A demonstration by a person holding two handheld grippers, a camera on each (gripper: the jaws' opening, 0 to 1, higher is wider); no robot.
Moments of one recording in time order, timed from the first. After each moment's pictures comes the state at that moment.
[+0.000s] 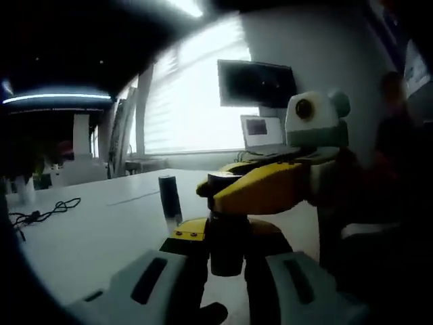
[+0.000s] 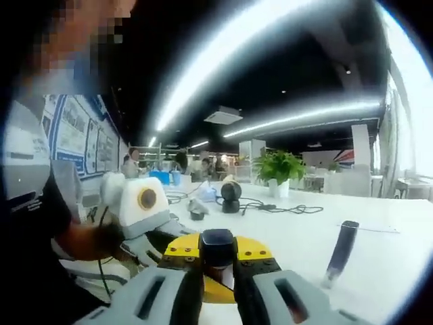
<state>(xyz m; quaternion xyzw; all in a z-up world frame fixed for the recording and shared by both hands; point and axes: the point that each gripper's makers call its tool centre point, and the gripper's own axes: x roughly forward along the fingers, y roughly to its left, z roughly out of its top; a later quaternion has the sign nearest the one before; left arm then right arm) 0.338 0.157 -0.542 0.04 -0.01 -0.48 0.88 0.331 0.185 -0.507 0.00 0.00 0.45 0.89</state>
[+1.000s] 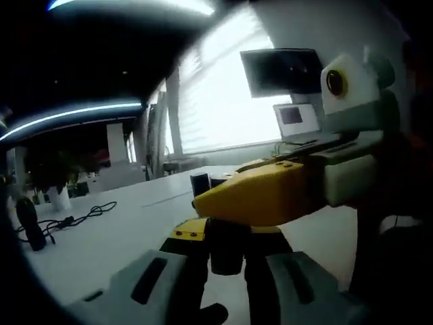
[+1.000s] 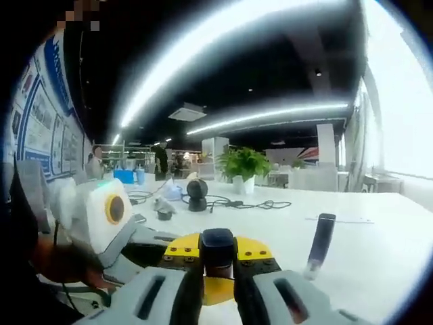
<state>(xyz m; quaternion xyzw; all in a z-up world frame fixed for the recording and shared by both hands) 0.362 0.165 -0.545 0.09 -0.02 -0.36 0.93 0.351 0.180 -0.512 0.00 0.01 0.34 0.94</state>
